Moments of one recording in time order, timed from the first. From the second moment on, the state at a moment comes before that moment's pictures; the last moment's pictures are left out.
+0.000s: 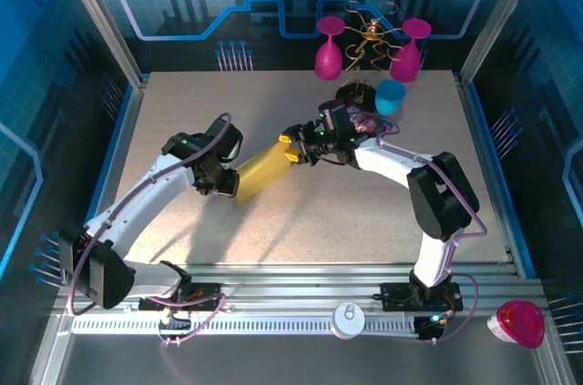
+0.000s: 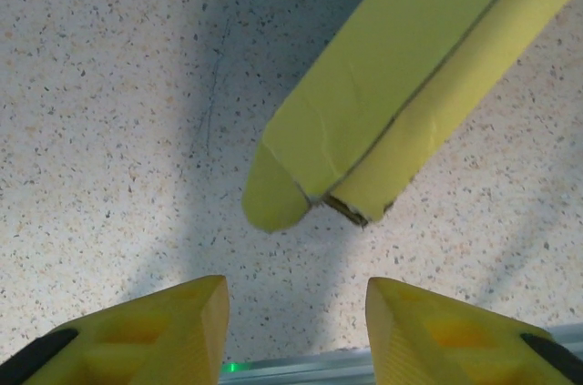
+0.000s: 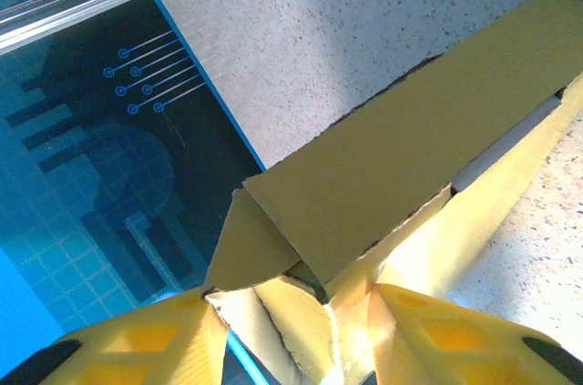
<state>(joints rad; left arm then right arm) -0.44 1.34 1.20 -1.21 -0.11 -0.32 0.54 1.83 1.22 0.00 -0.57 1.58</state>
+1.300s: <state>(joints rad) -0.36 1.44 1.27 -1.21 -0.02 -0.29 0.53 1.84 1.24 -0.03 -0.58 1.58</state>
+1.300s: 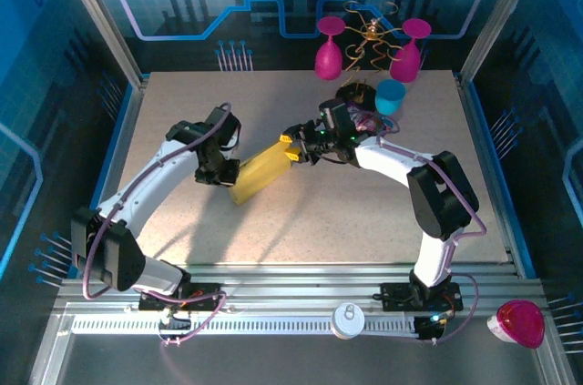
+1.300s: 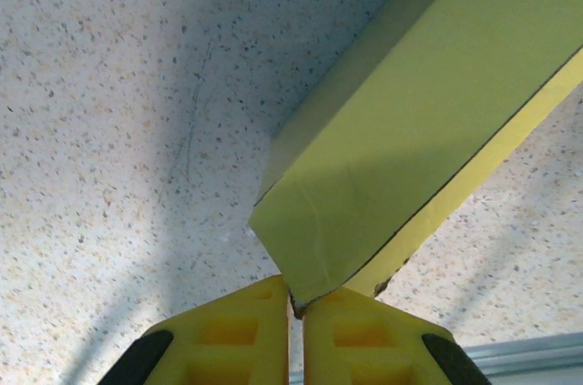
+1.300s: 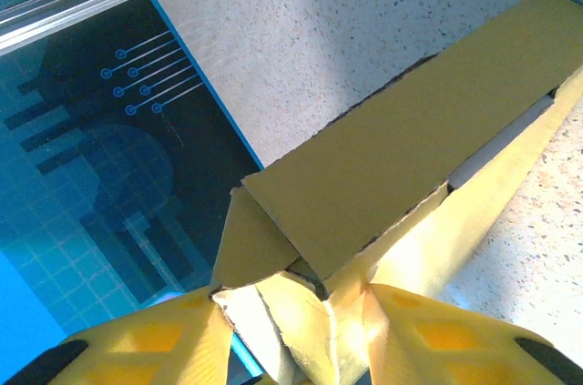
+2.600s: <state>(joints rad) -0.34 1.53 1.43 -1.37 0.16 -0.46 0.55 1.88 1.32 -0.15 -0.59 1.53</state>
